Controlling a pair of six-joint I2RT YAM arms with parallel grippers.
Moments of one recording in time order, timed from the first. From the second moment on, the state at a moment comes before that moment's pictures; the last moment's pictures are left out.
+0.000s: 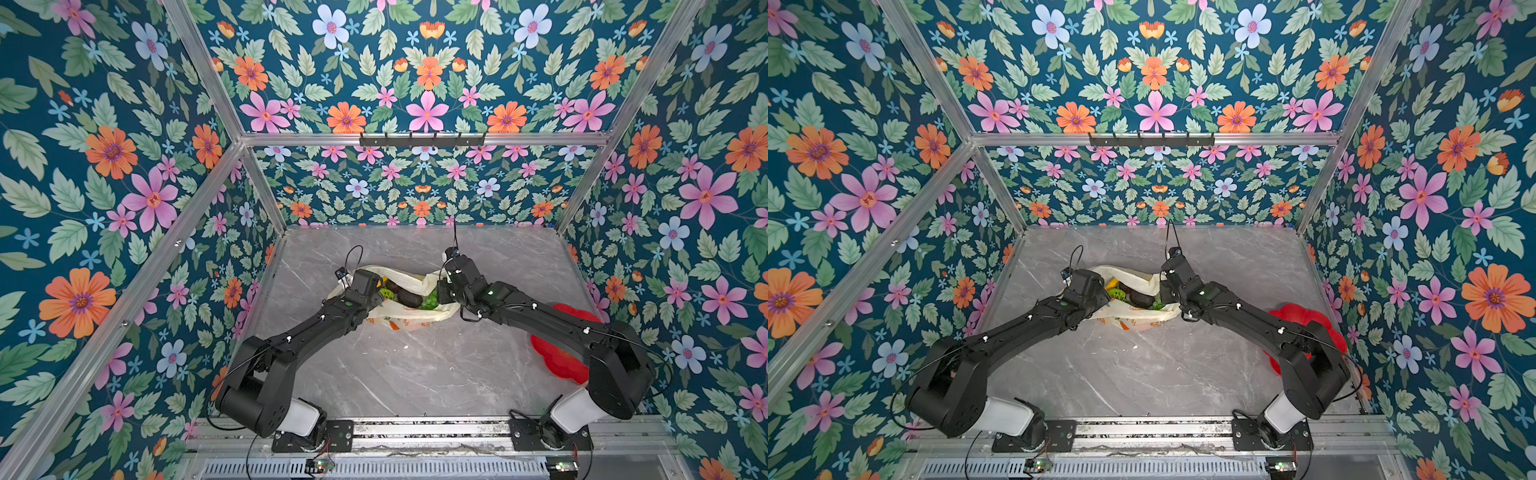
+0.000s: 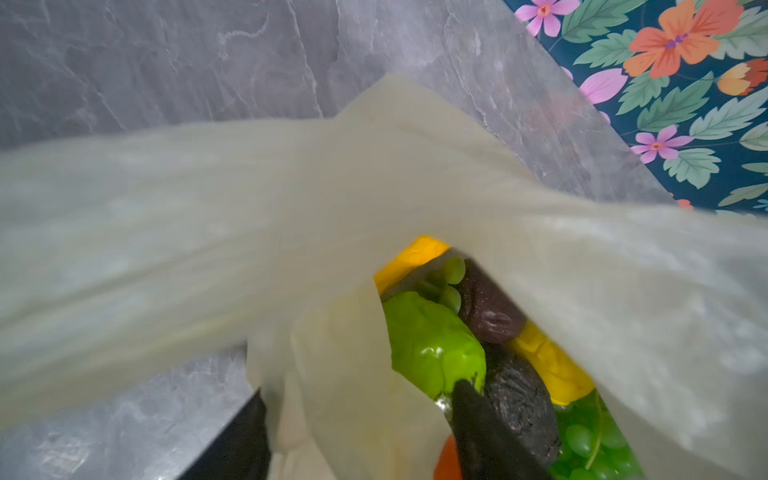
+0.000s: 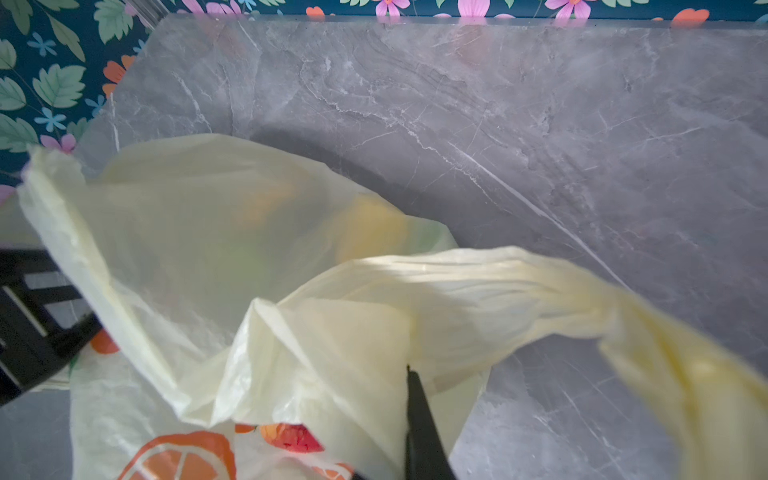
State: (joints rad) left arm -0.49 1.45 0.83 -0.23 -0.28 -0.95; right arm 0.67 1.56 1.14 -0.30 0.17 0.44
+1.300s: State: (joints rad) left arm -0.63 1.26 0.59 -0.08 -0.20 -0.62; right arm 0.49 1.67 1.37 -0.44 0.04 0.57
